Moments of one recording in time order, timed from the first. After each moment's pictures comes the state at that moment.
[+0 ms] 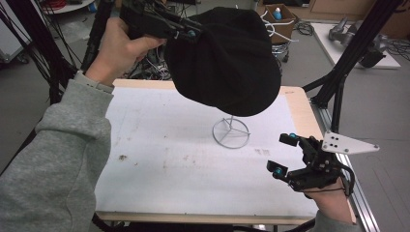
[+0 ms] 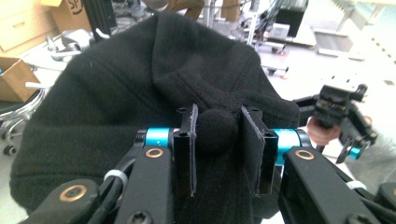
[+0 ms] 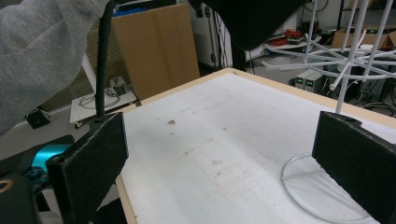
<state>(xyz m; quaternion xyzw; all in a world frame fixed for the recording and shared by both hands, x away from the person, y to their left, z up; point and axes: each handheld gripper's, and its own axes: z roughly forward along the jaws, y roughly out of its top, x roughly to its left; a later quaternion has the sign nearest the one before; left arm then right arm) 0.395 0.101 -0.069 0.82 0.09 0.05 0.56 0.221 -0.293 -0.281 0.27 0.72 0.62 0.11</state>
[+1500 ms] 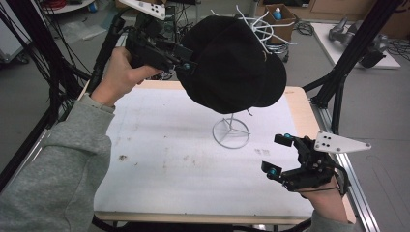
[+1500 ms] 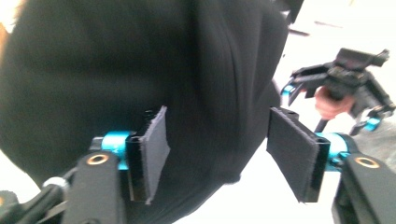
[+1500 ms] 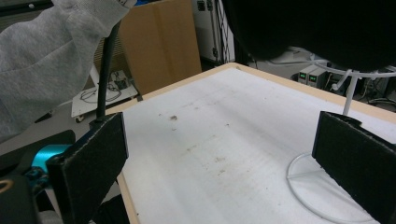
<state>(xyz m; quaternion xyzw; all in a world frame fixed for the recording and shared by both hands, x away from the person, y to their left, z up) 0.402 0.111 -0.125 0.83 0.11 0.02 0.54 0.223 -0.283 -0.282 0.27 0.73 0.61 0.10</state>
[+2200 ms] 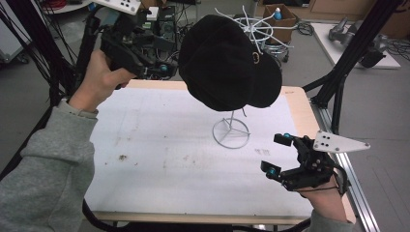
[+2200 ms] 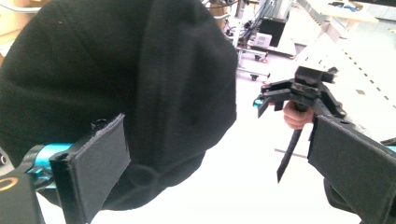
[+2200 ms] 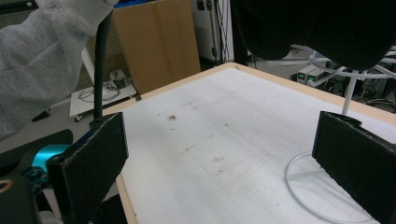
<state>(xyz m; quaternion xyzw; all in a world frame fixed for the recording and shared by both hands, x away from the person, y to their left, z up) 0.375 0.146 -0.115 0.81 0.10 0.02 0.58 0.224 -0.282 -0.282 0.27 0.73 0.61 0.11</state>
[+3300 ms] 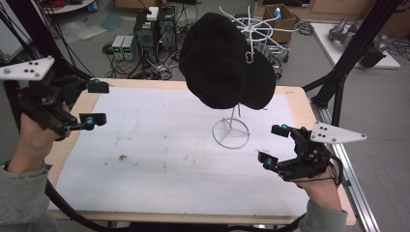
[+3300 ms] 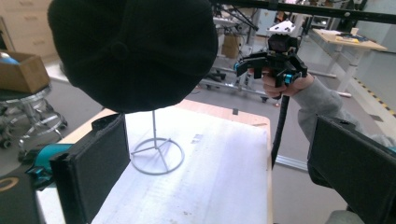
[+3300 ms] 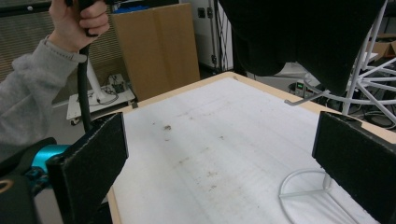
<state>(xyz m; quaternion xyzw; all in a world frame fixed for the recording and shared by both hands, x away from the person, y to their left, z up) 0.293 0.272 -0.193 0.75 0.13 0.06 0.64 0.240 -0.276 -0.274 0.26 0.73 0.62 0.12</state>
